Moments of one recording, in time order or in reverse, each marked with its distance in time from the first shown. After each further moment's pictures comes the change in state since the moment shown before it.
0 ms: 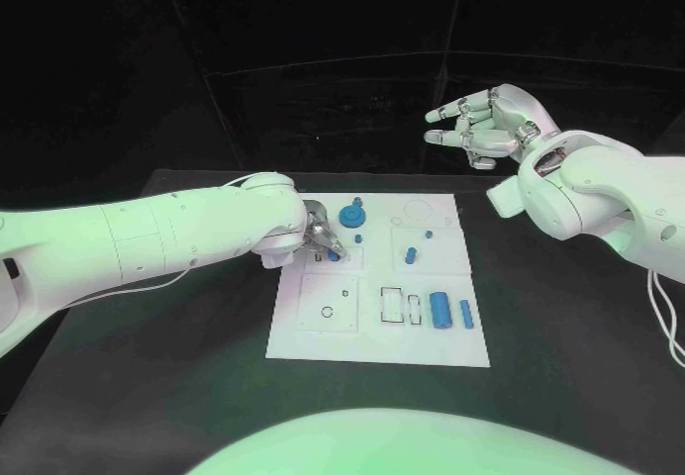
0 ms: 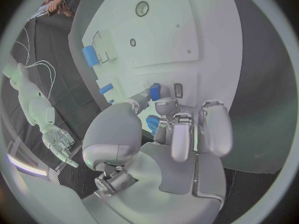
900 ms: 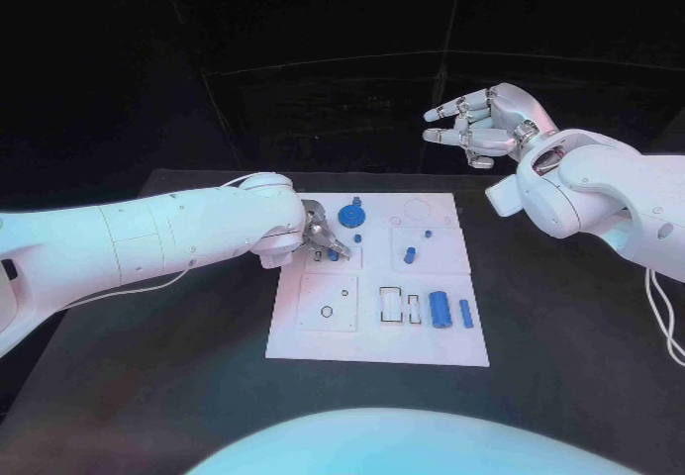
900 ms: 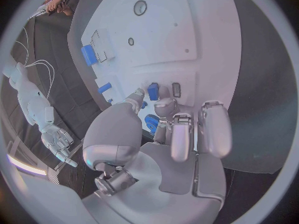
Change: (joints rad) left arm -0.001 0.001 -0.001 -0.003 0.001 -0.007 -0.003; left_hand -0.048 -0.008 -0.270 0.144 -0.024 0.016 -0.009 0.032 0.019 0.007 -0.007 0.020 0.017 0.000 -0.007 0.000 0.000 0.000 0.007 -0.007 0.004 0.017; right arm 0.000 0.002 0.000 -0.005 0.000 0.000 0.001; right_hand -0.011 0.001 -0.002 0.008 0.000 0.000 0.000 0.000 0.000 0.000 0.000 0.000 -0.005 0.000 0.000 -0.005 0.000 0.000 -0.004 -0.004 -0.004 -0.007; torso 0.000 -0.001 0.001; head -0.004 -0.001
